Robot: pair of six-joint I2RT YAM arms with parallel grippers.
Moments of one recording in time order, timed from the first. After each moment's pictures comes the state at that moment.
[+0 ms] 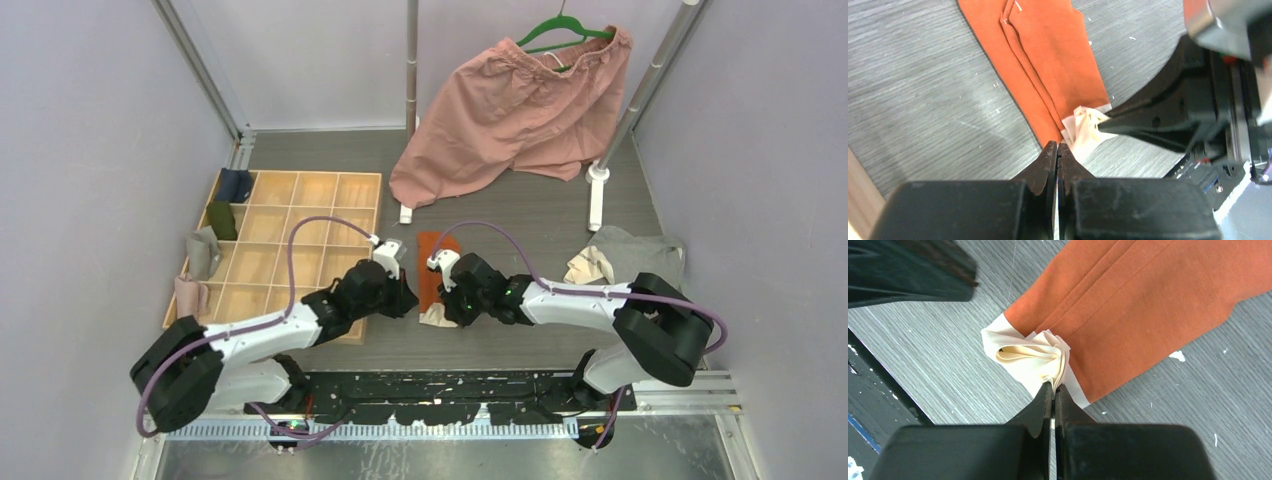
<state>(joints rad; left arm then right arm) -0.86 1.21 0.49 0.12 0.01 -0.56 0.93 1.44 0.65 -0.07 -0.08 0.19</state>
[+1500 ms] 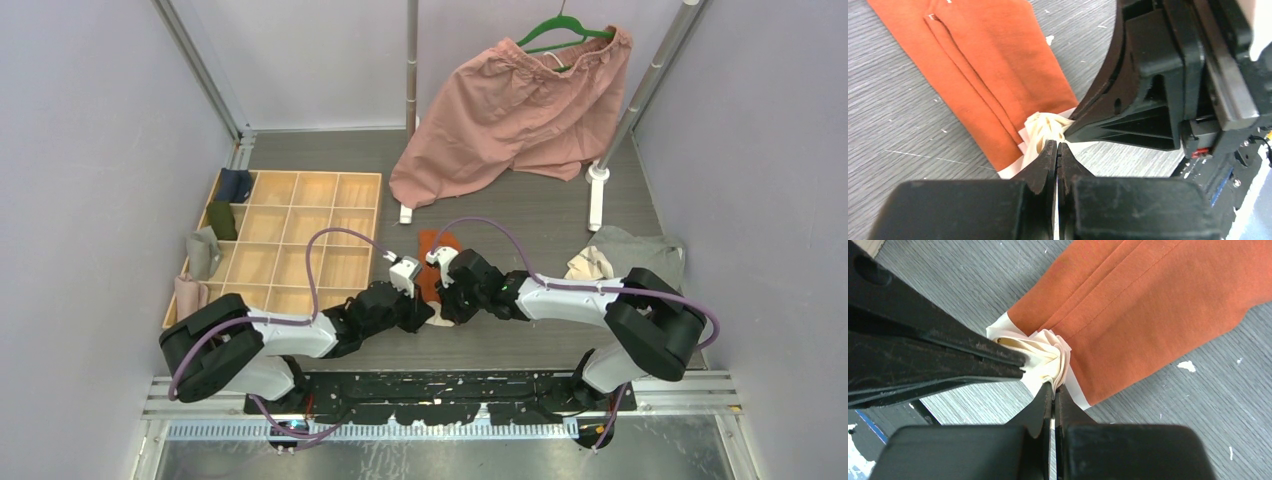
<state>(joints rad) -0.99 1.34 0.33 0.57 -0.04 -0.52 0.92 1.49 0.68 -0.06 -0.13 0.24</state>
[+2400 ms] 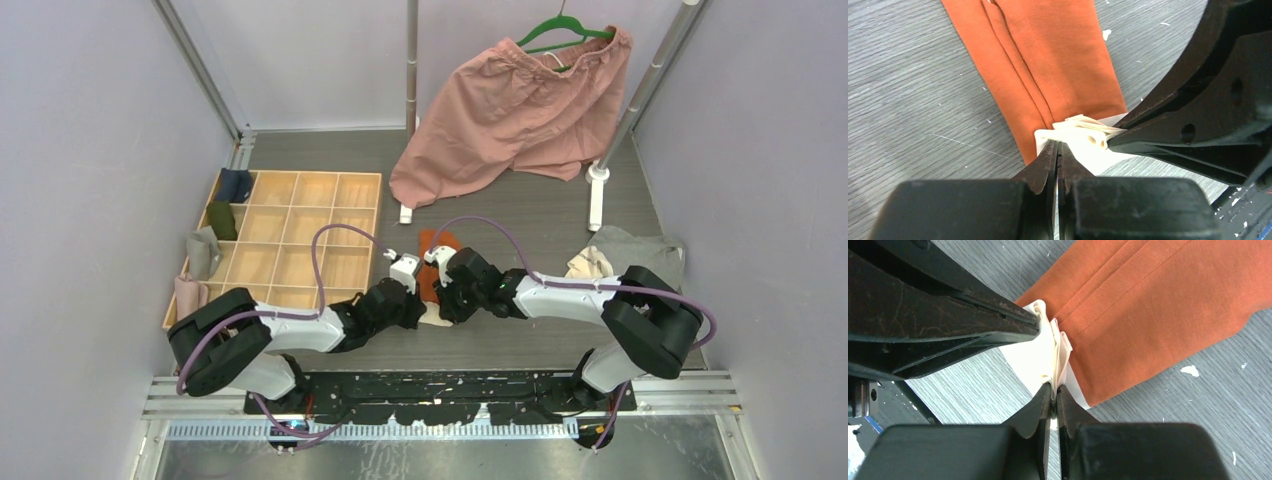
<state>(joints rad) -0.99 1.39 0.38 0.42 -0.18 -0.52 0.92 1.50 0.70 -0.07 -0.14 0.24</state>
